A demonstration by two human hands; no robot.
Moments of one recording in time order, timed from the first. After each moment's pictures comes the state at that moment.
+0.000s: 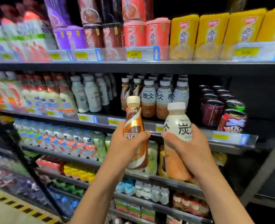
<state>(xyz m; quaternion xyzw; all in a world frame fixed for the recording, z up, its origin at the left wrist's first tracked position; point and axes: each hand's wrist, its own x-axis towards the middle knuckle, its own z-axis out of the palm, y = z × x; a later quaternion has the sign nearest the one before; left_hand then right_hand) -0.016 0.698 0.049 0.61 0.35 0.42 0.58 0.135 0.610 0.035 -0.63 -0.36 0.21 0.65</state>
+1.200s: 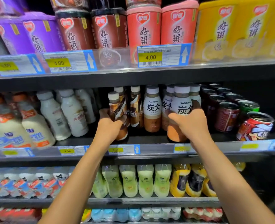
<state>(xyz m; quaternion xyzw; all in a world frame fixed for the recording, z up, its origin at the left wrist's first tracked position) 0.030 0.952 0.044 0.70 0.42 0.35 0.47 0.199 0.781 0.047 -0.74 -0.26 0.03 0.62</state>
